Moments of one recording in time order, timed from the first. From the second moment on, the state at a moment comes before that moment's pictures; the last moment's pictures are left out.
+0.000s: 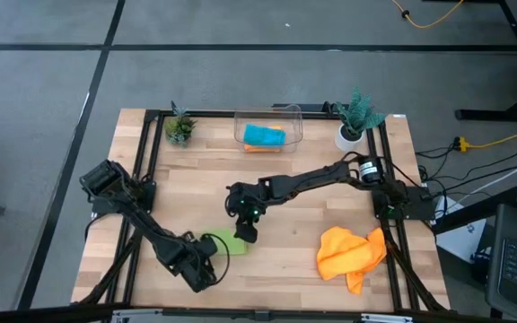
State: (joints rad) left arm -0.75 1.79 1.04 -0.60 -0.22 -1.39; right arm 0.09 2.21 1.63 -0.32 -0.42 0.41
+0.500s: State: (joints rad) left arm -0.65 1.79 1.04 -0.82 -0.26 -1.32; right arm 0.08 2.29 1.63 -0.25 -0.32 0.47
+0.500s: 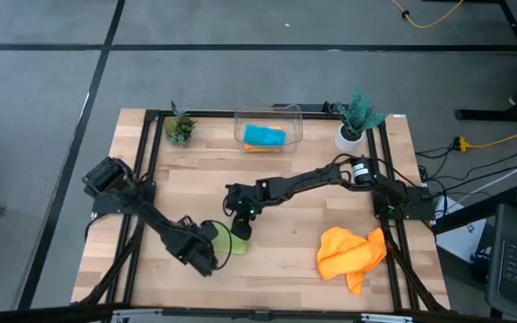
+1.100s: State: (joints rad) left arm -0.51 1.79 1.04 -0.88 -0.34 -1.20; right arm 0.15 2.34 1.64 -0.21 -0.43 0.65
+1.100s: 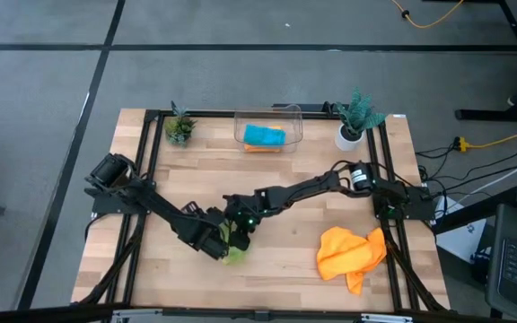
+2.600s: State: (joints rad) left arm -0.57 1.81 1.04 -0.67 -0.27 -1.28; right arm 0.19 2.34 1.63 -0.16 -0.23 0.90
